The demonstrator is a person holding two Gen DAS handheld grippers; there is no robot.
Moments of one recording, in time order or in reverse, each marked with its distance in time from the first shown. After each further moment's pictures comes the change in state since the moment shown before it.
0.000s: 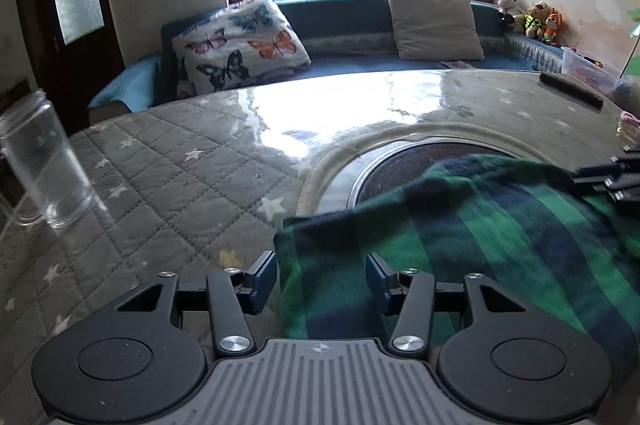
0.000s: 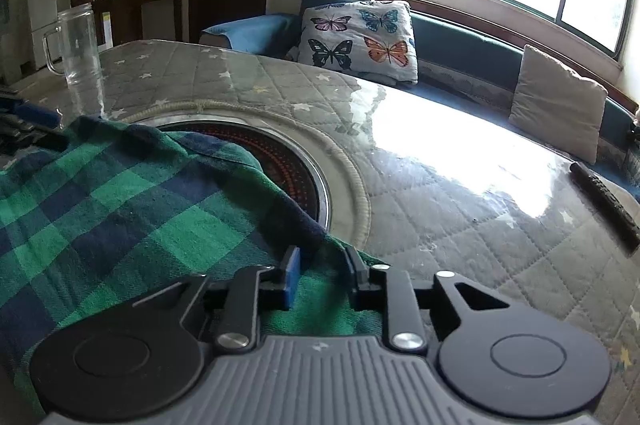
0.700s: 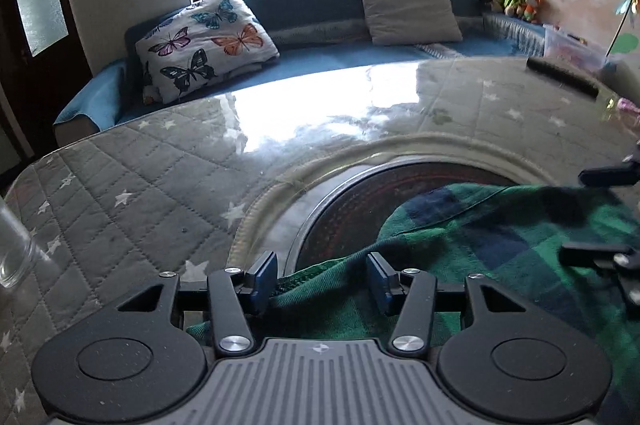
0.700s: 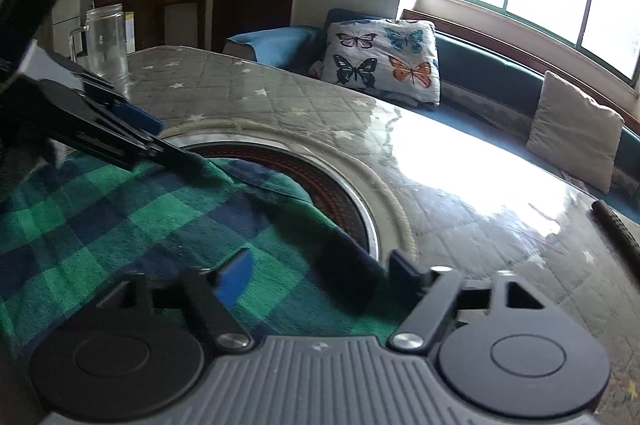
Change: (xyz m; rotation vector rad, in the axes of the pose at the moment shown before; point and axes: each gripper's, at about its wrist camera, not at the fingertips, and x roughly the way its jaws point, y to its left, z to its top) left arm 0.052 -0.040 0.040 0.073 0.039 -0.037; right arm -0.001 0.034 0.019 -0.070 -0.042 0.037
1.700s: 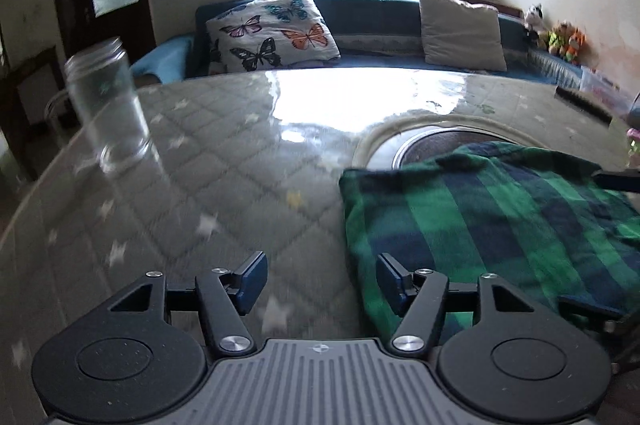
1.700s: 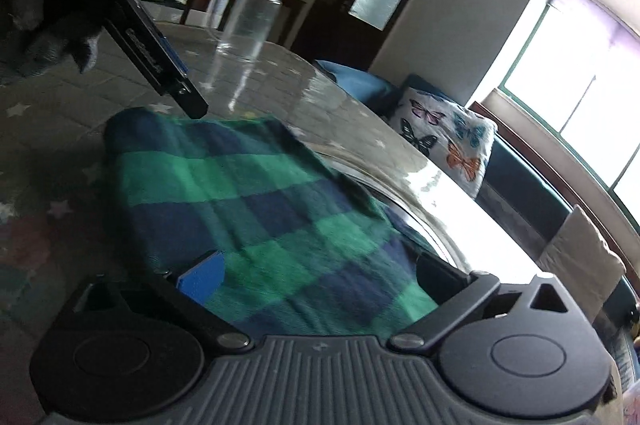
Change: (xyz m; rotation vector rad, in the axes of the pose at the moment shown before) left arm -0.113 0.073 -0.103 -0.191 -0.042 0.062; right arm -0.040 0.140 -0.024 -0.416 -0.129 0.004
